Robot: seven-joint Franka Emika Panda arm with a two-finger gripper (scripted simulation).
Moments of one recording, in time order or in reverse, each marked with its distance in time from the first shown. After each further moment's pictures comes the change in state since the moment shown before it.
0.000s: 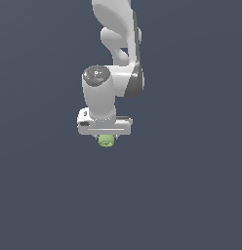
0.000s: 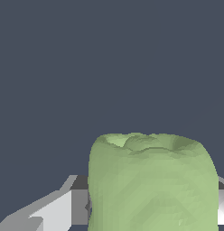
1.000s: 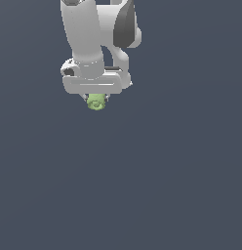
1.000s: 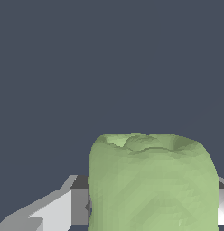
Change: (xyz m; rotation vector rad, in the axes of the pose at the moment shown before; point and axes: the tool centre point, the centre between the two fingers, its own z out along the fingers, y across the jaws) arm -0.094 0.036 -0.127 0.001 0.001 0.001
